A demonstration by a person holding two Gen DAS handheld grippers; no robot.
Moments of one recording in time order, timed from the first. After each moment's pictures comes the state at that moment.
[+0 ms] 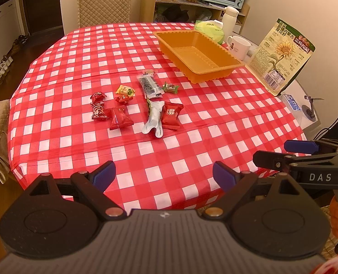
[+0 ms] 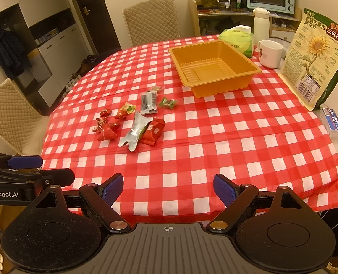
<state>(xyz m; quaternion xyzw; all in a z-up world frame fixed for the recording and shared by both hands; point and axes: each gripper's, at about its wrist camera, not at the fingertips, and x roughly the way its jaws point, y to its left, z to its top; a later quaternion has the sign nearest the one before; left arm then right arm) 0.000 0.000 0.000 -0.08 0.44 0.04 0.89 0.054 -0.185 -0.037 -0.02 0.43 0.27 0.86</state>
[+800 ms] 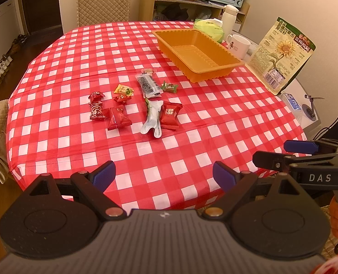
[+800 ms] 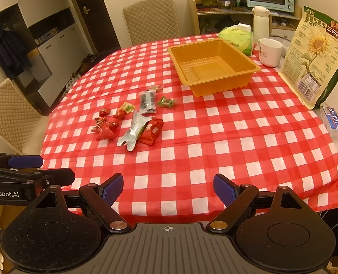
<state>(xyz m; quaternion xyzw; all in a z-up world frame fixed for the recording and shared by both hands) -0.003 0.010 0.009 -0.09 0.44 0.04 0.89 0.054 -0.185 -0.039 -0.01 0.43 0.26 0.86</state>
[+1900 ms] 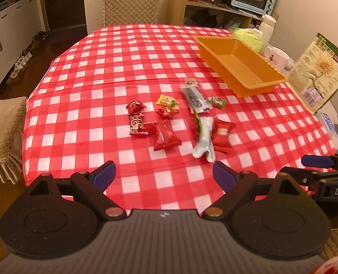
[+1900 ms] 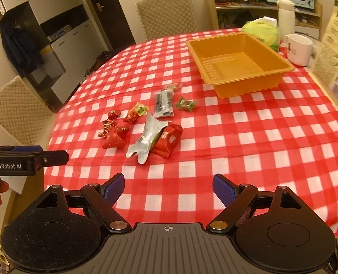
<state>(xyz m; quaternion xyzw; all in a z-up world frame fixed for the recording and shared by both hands) 0.038 0.083 -0.035 -0.10 0.43 0.10 0.89 0.104 -0.144 -0.077 -0.01 0.43 0.31 0.85</state>
